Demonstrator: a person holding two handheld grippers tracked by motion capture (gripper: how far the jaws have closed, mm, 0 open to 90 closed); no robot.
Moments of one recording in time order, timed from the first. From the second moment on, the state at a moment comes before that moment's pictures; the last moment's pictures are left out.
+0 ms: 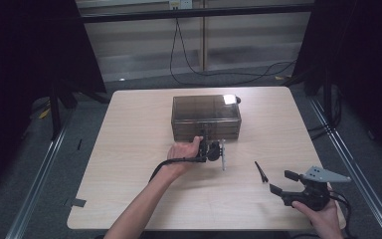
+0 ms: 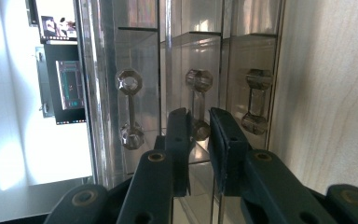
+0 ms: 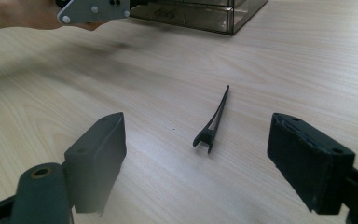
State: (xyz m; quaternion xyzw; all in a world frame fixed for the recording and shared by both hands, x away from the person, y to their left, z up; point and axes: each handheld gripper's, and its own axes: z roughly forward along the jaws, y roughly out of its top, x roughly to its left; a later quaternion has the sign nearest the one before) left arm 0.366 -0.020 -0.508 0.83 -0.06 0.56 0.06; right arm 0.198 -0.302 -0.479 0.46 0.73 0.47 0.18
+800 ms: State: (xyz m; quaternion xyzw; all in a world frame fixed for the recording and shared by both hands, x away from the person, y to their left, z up) left arm 0.361 -0.021 -0.508 0.83 -0.06 0.56 0.04; right arm 0.198 -0.302 -0.480 0.46 0.73 0.47 0.17
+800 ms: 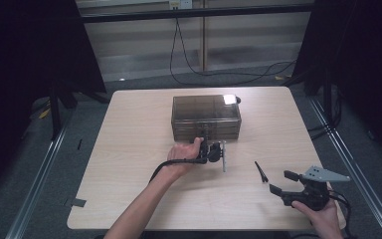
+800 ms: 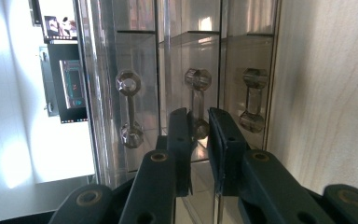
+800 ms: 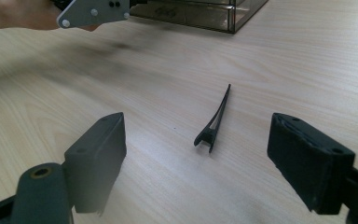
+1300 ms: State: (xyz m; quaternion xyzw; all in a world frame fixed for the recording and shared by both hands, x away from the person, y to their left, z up) left arm 0.357 -0.020 -0.509 0.82 -0.06 0.56 0.05; right arm 0.198 -0.302 -0.480 0.46 0.73 0.47 0.17
